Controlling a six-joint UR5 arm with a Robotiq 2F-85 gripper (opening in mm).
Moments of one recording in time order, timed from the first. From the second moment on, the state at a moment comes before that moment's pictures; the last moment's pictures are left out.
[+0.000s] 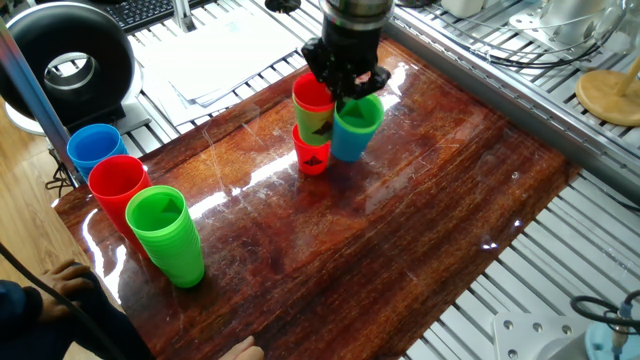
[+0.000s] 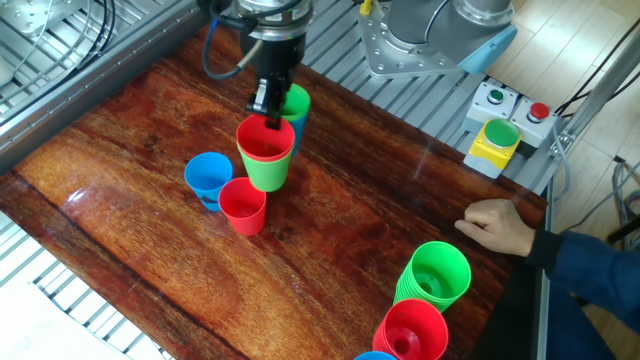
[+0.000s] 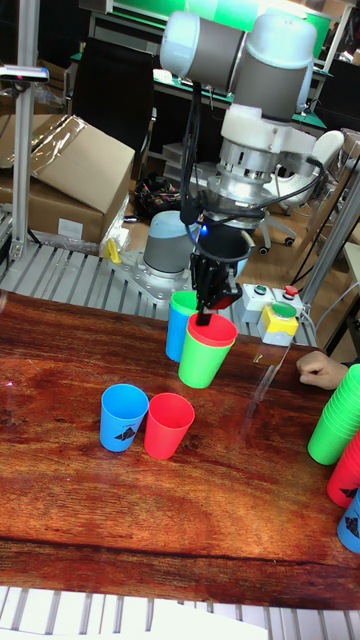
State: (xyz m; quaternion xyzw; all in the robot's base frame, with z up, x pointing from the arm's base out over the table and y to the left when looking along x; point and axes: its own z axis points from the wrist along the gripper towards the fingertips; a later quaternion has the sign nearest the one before) arm 0.504 0.039 0.223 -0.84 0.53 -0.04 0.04
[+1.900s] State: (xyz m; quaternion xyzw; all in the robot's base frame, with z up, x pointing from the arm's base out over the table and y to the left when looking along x) arm 0.550 -0.009 0.206 -0.96 0.28 -0.07 0.05
